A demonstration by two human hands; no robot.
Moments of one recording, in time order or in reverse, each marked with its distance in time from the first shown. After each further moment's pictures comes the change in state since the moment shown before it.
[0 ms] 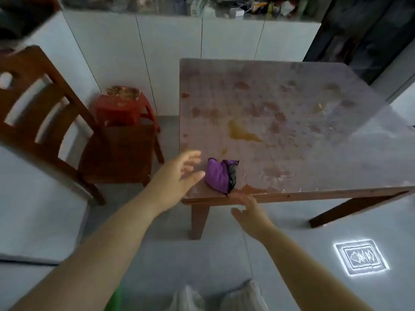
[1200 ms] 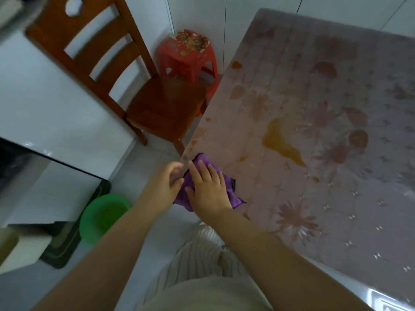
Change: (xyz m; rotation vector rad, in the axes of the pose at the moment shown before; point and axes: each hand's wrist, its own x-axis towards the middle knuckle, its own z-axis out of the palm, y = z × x) left_hand 0.053 -0.042 0.077 0.206 0.417 -0.538; right_hand 0.128 -0.038 0.007 -0.638 -0.360 -0.623
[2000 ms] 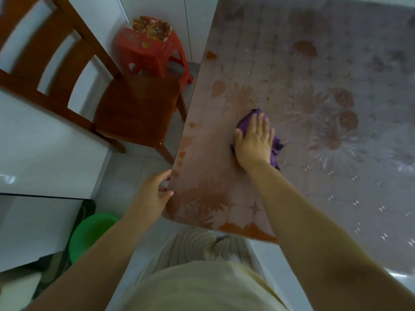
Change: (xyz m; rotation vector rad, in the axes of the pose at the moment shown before) left_hand 0.061 -0.035 -0.007 0.033 -0.216 -0.037; right_hand 0.089 0.113 -0.049 0.077 0.360 0.620
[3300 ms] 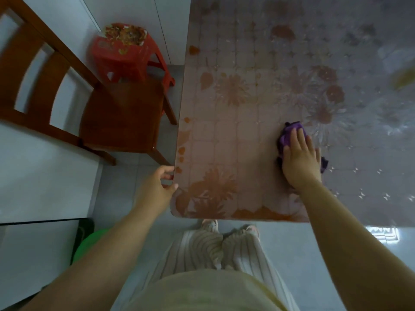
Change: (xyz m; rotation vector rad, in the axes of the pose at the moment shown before) left_hand 0.013 -0.005 -0.001 -0.089 -0.011 -0.082; right_hand -0.069 0.094 -0.019 -0.077 0.033 0.232
